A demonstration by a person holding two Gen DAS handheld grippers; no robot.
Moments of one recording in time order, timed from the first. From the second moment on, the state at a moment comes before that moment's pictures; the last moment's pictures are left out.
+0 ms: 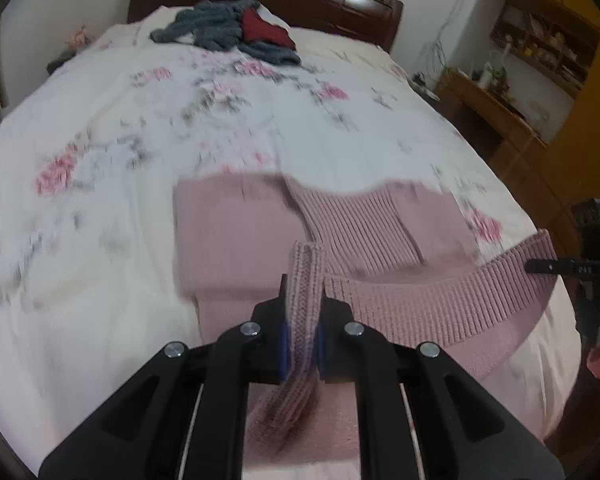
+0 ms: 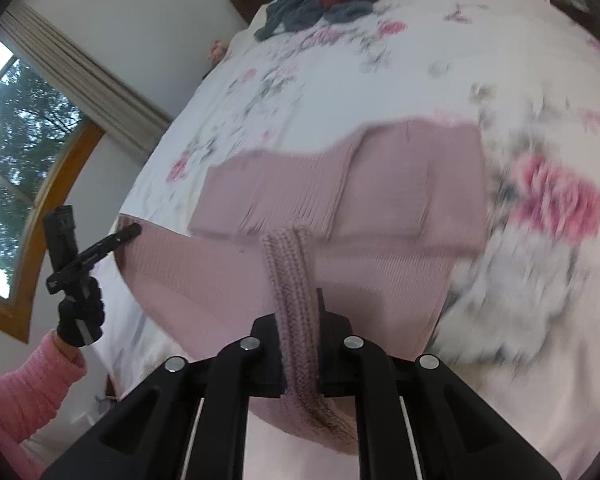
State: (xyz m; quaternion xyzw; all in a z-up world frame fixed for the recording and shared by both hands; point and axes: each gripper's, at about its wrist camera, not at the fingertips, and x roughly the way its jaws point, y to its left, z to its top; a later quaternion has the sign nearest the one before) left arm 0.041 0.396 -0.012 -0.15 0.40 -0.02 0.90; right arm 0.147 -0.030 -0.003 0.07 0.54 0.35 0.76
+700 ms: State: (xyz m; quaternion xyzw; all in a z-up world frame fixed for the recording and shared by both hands) left arm 0.224 0.442 -0.103 -0.16 0.45 0.07 0.87; right arm 0.339 0.010 -0.082 0.07 0.57 0.22 0.79
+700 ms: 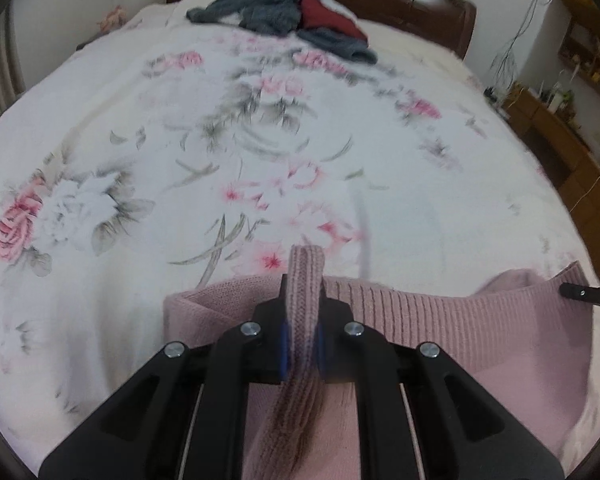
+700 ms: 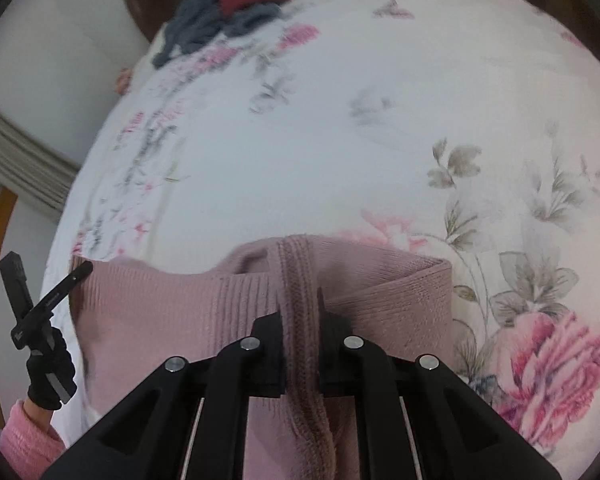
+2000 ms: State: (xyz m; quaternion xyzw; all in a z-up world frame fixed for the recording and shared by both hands) left arm 0.095 0.353 -0.121 -0.15 0.51 0.01 0.85; right arm 0.175 -0.065 -0.089 0.09 0.62 0.26 0.73
